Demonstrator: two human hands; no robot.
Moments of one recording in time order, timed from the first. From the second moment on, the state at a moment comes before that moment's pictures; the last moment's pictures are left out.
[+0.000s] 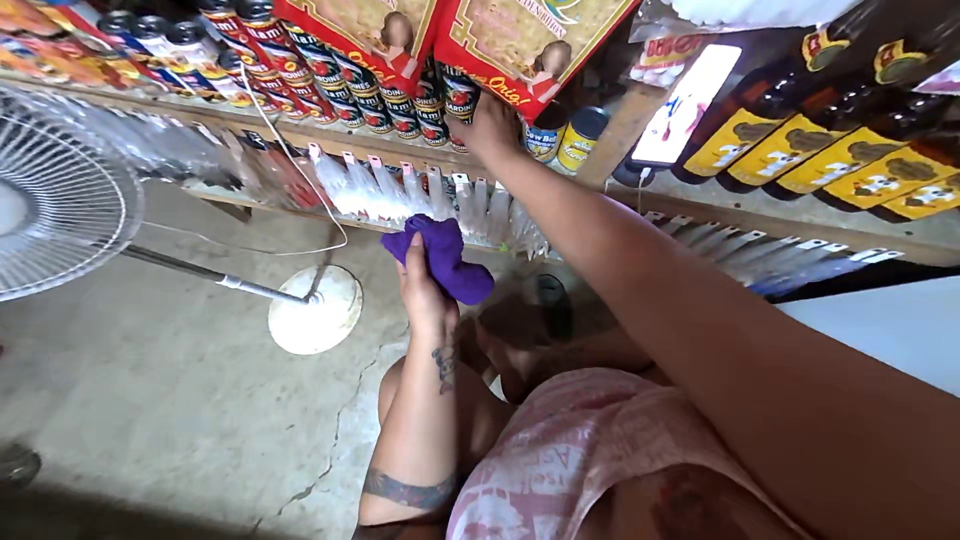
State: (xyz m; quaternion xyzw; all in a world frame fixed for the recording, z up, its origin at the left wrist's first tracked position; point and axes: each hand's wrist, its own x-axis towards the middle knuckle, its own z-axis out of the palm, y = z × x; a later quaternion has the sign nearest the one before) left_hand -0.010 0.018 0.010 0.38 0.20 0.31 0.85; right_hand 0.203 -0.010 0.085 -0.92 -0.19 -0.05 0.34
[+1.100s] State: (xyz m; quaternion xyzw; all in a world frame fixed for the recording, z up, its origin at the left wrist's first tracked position) left_hand -0.001 0.015 -0.001 0.40 0.20 0.31 0.84; right_hand 0.123 -0.113 0.094 -0.73 -0.26 0.23 0.59
